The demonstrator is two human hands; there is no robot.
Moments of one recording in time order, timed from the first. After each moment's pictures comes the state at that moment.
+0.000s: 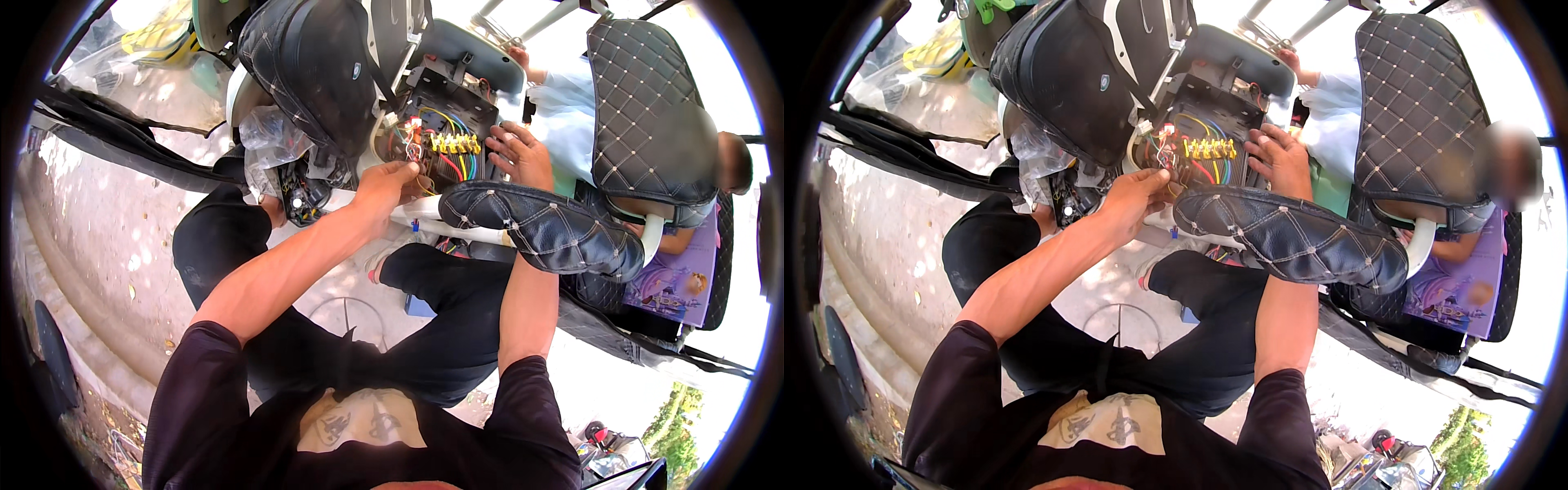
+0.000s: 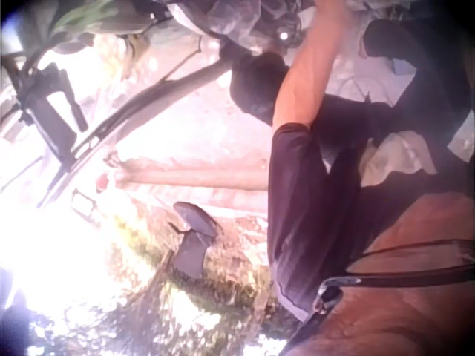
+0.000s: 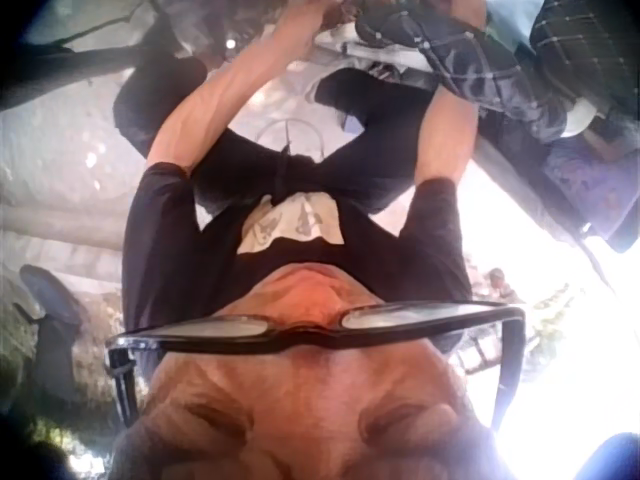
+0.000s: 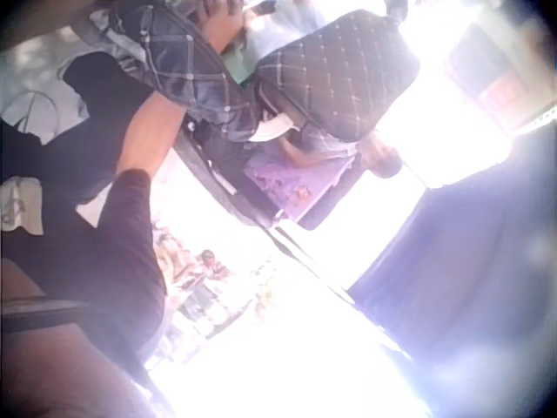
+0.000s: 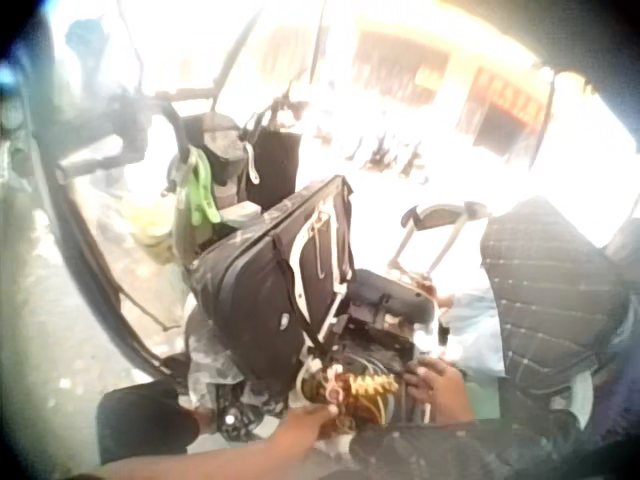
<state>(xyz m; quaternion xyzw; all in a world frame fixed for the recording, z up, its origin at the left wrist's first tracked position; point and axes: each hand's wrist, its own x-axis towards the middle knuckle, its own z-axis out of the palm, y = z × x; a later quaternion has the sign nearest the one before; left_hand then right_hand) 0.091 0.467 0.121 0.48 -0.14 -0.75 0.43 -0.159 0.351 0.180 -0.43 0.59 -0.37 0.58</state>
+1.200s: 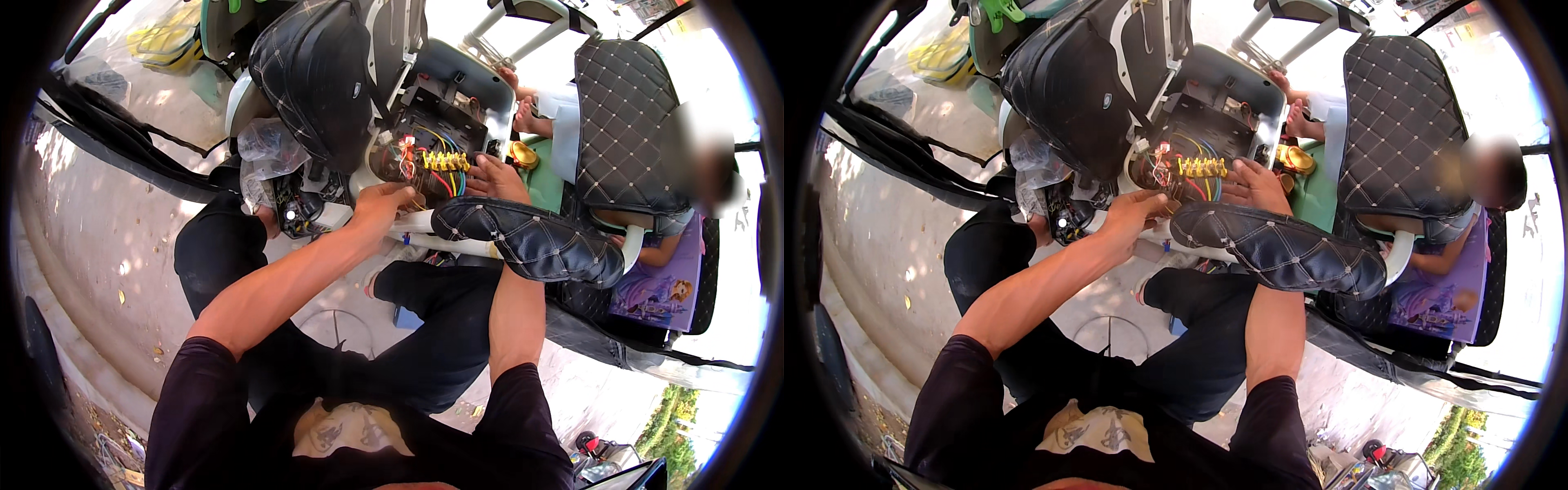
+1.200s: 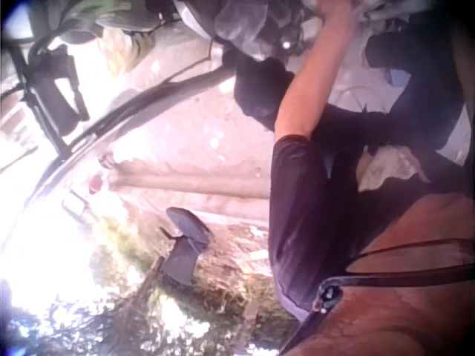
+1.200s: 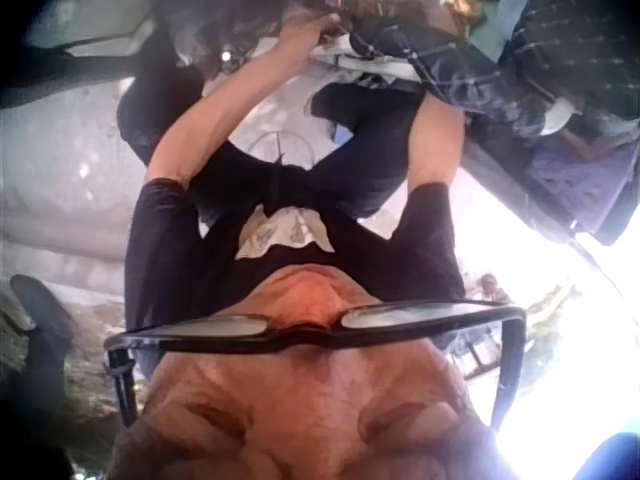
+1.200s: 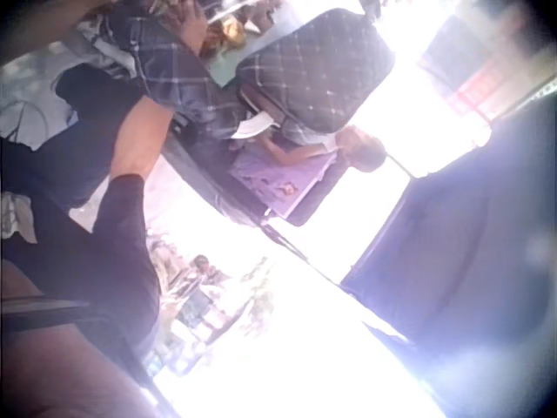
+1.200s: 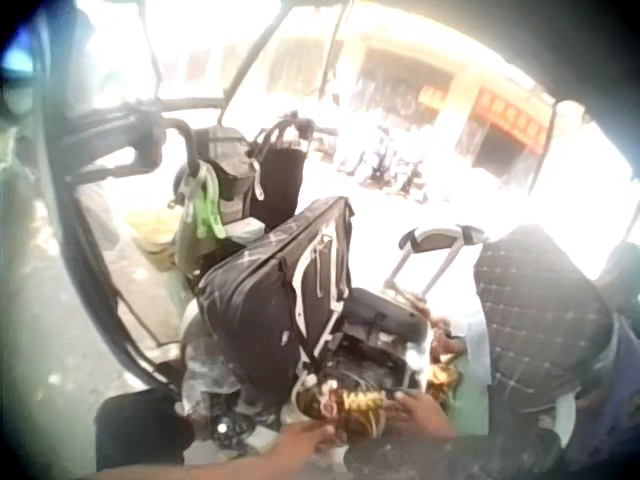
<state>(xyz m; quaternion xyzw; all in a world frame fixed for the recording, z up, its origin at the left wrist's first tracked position) 0.084 0.475 0.116 0.50 -0.18 -0.73 0.42 -0.152 0.360 0.173 -0.37 0.58 -0.28 0.67</state>
